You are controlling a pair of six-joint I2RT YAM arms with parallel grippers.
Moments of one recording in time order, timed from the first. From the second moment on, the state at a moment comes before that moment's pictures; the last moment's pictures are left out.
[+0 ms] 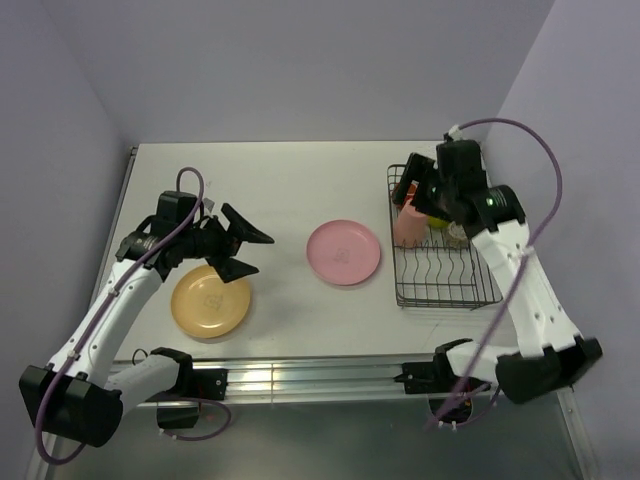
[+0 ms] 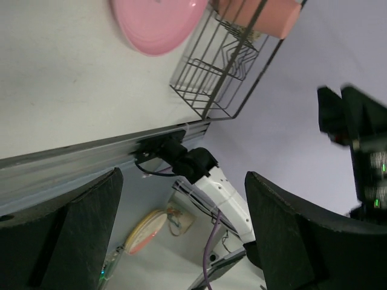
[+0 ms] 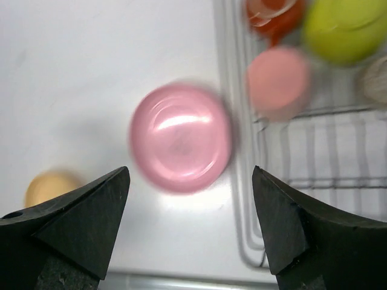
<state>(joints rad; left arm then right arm) -0.28 1.06 1.01 -0.75 0.62 -1.19 0.18 1.30 1.49 -0.95 0.12 0.52</state>
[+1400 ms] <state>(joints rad) -0.49 1.92 1.34 -0.69 0.33 -1.00 0.55 0.73 1.21 -1.21 0.01 0.81</state>
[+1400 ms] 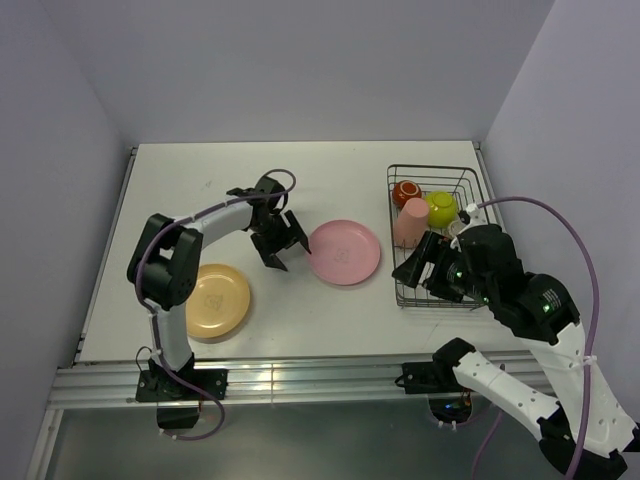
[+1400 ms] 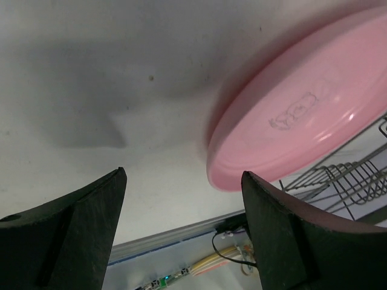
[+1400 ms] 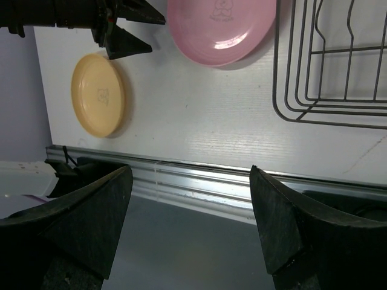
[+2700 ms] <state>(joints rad) -0.63 1.99 1.44 -0.70 0.09 -0.93 0.55 0.56 1.22 -1.37 0.07 0.92</state>
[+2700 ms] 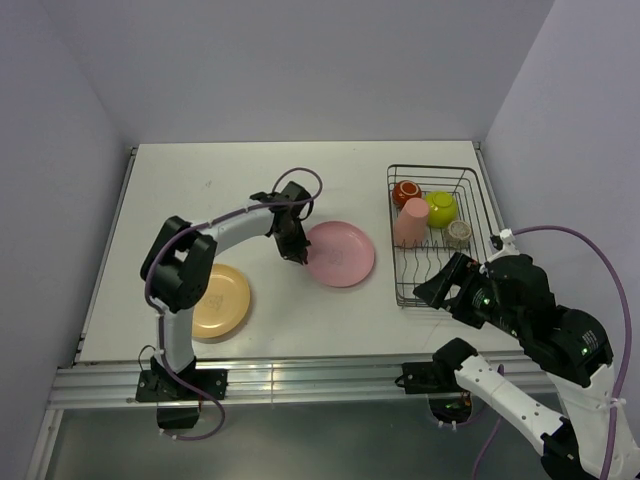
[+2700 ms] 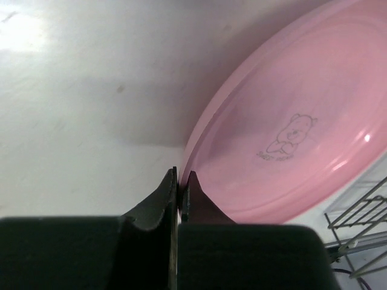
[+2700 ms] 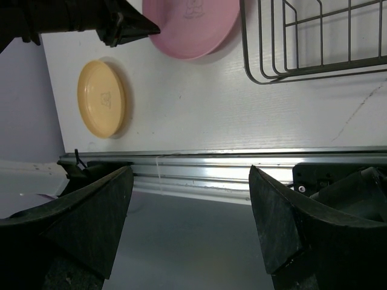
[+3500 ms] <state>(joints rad) -0.65 1.42 1.28 -0.93 0.03 -0.83 0.58 1.02 1.48 -1.29 0.07 0.61</state>
